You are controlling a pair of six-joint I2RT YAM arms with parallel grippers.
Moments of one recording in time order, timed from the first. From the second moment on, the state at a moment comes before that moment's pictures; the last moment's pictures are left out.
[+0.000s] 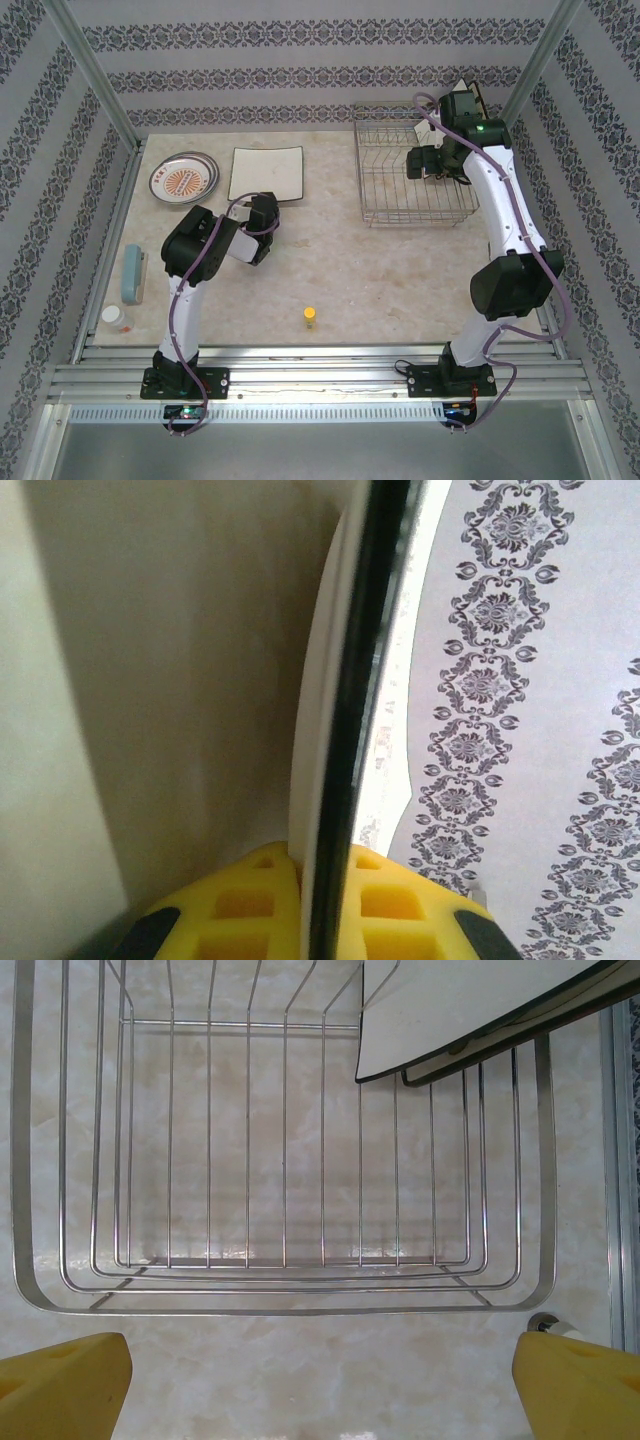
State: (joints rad) left arm -0.37 2.22 1.01 0.88 -0.42 -1.74; right arm 0.09 1.75 1.91 -1.22 0.09 0.08
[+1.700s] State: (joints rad) left arm -0.35 1.94 1.10 0.15 -0.38 -1.65; right arm 0.10 1.67 1.84 -1.16 0.05 0.08
